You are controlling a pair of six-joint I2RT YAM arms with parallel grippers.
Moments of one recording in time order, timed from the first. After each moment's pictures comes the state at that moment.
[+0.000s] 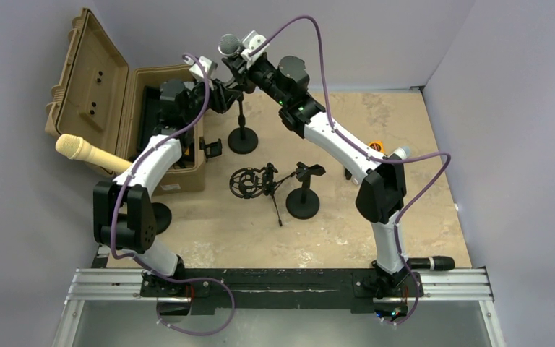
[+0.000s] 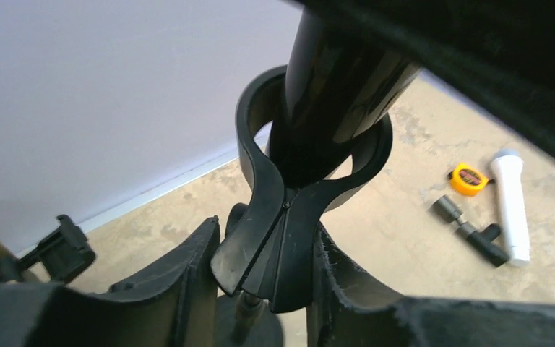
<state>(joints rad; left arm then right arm) -0.15 1.60 1.23 0.39 0.54 -0.10 0.70 2.07 2.04 0.33 -0.18 -0.26</state>
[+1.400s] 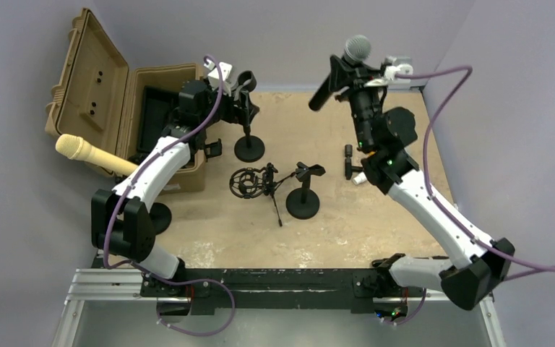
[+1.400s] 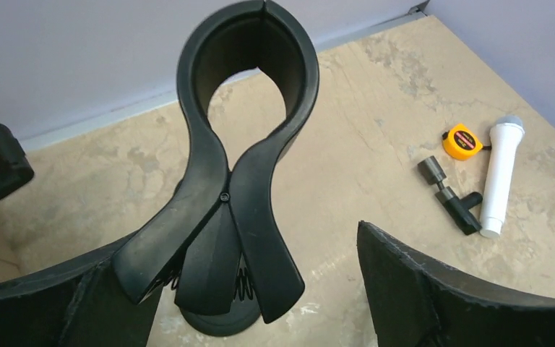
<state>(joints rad) -0.28 1.55 1.28 0.05 0.32 -0.10 0.60 1.27 1.31 0.50 0.32 0.08</state>
